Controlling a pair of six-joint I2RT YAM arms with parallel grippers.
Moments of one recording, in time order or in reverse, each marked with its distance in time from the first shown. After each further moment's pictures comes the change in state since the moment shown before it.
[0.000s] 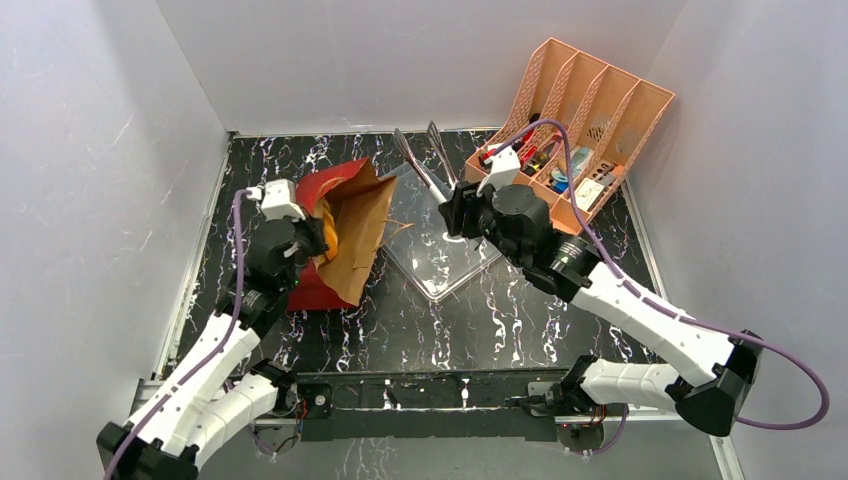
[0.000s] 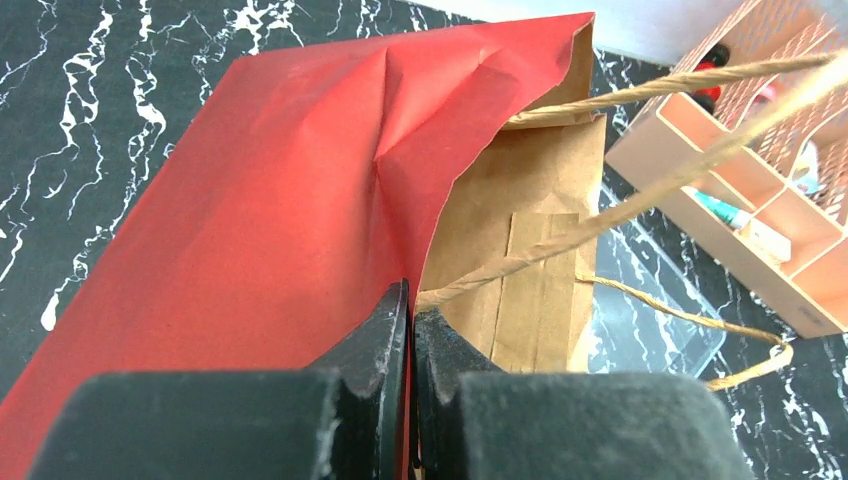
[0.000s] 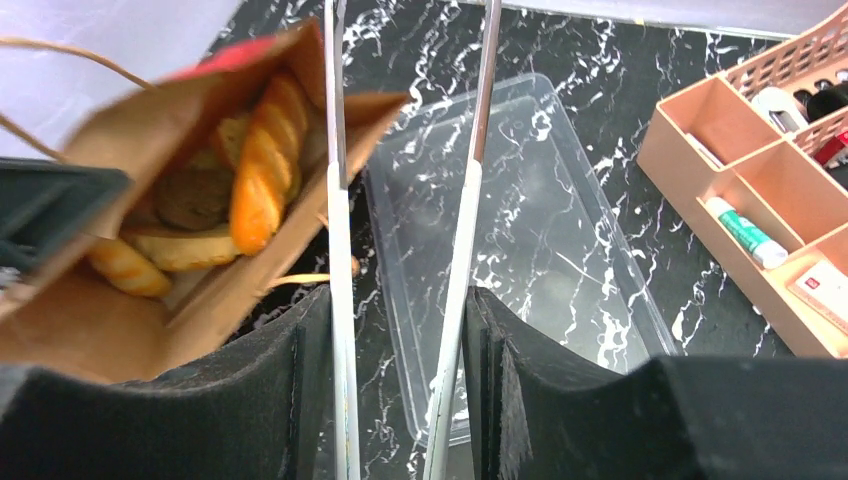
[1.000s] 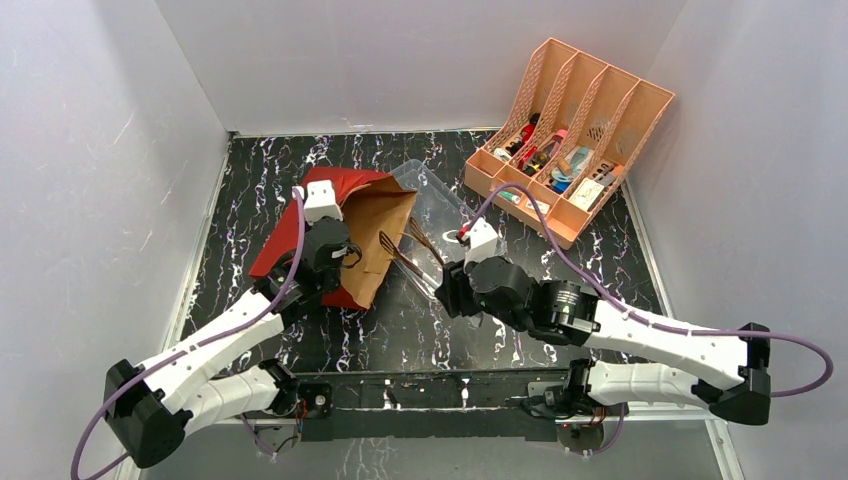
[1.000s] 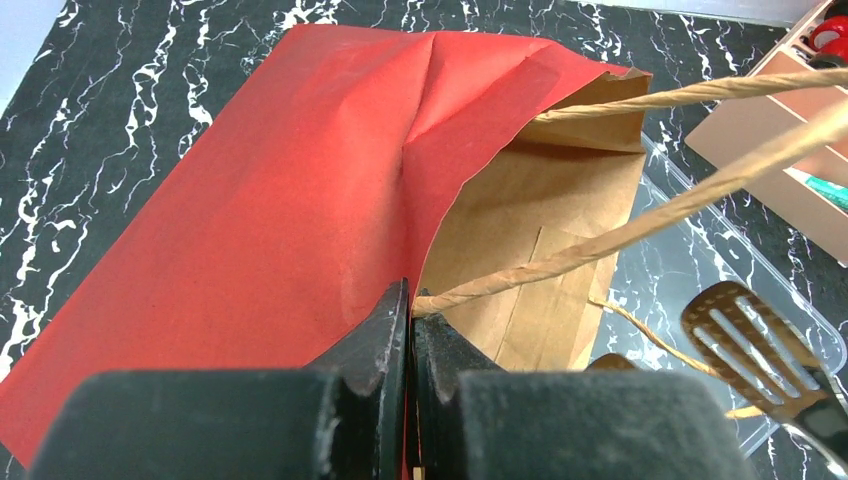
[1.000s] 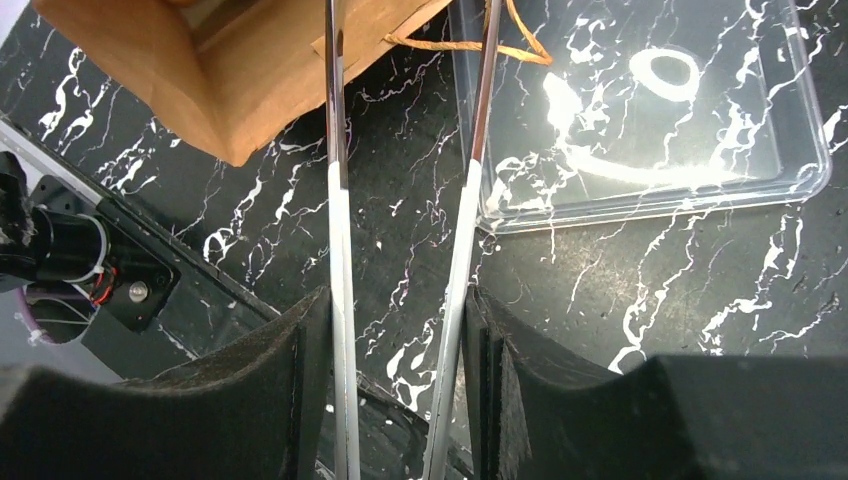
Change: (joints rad) left arm -0.323 0.218 0.067 0.019 -0.459 0.021; right arm 0.345 -0.147 -0.167 -0.271 0.091 0.189
